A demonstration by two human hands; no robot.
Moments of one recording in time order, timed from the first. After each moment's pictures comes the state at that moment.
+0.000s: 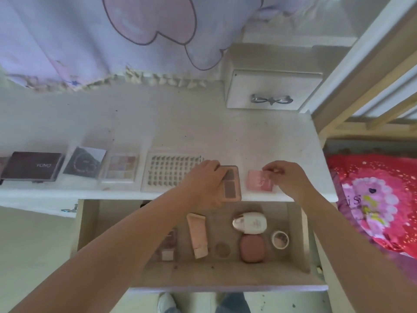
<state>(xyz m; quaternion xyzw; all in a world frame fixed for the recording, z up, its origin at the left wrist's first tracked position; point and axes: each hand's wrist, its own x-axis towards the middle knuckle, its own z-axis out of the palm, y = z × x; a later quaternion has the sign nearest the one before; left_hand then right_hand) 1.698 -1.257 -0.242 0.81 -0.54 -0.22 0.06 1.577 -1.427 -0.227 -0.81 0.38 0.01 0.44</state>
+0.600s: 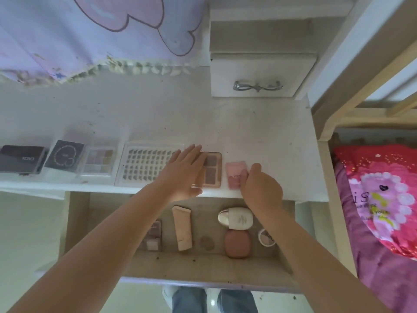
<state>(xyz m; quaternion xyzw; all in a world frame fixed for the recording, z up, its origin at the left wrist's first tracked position) 1.688 -1.276 -0.244 0.85 -0.48 -0.20 -0.07 1.564 -1.416 -0.271 -0.92 0.35 0.06 0.17</state>
